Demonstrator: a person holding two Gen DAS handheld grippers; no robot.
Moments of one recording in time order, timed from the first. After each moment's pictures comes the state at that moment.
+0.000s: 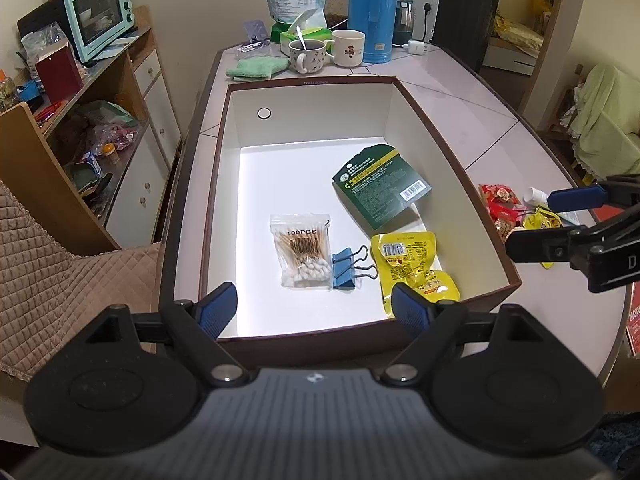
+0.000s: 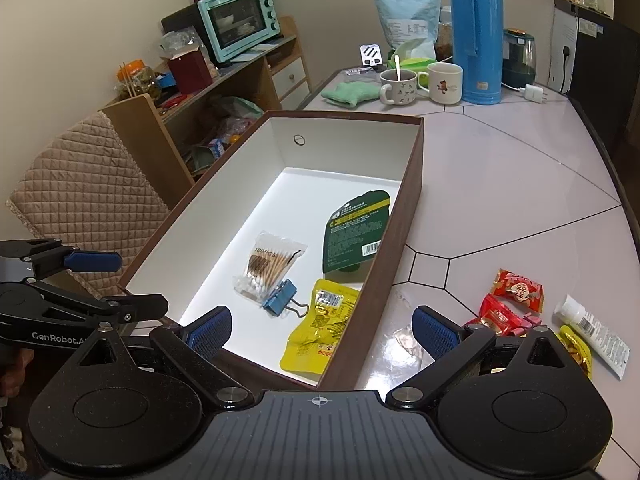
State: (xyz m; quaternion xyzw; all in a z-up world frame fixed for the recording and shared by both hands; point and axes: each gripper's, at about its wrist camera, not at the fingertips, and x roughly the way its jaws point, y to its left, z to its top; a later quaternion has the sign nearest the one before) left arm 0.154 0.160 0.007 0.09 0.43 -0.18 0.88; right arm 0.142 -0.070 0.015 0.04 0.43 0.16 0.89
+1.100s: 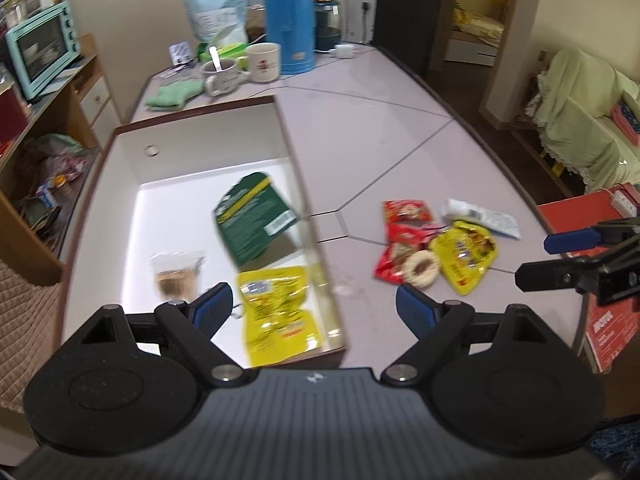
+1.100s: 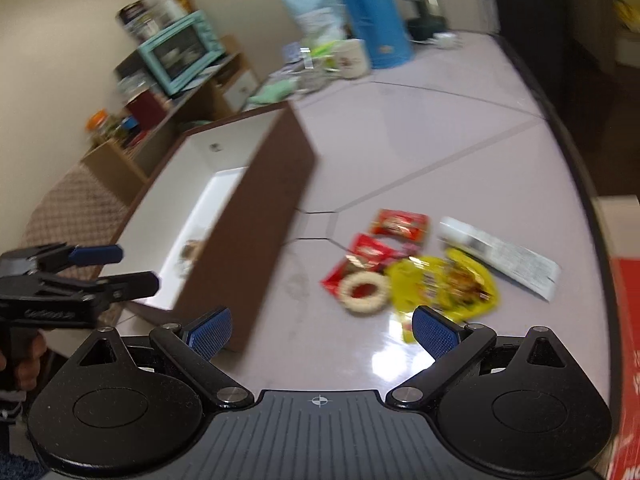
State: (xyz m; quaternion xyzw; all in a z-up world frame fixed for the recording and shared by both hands) left arm 0.131 0.014 0.012 0.11 0.42 -0.23 0.87; right arm 0.096 -0.249 0.009 0.16 0.44 0.13 0.87
